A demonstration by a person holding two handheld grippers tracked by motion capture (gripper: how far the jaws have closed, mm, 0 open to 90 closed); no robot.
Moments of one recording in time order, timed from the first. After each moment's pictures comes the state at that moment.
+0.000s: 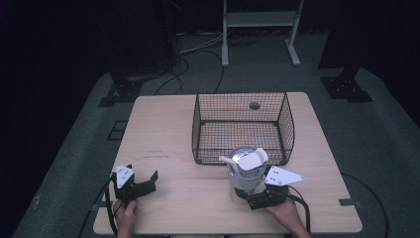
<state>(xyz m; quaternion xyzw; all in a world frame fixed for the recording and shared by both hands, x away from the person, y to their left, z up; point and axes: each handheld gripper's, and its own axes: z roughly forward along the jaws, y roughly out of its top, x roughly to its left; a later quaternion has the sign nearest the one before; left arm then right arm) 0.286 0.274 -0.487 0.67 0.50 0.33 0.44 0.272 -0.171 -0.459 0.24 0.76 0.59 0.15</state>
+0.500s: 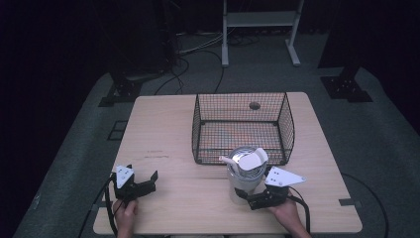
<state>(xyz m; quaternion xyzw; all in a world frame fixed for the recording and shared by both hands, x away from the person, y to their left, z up) 0.286 0.274 -0.487 0.67 0.50 0.33 0.44 0.270 -0.171 -0.460 0.23 0.76 0.59 0.16</state>
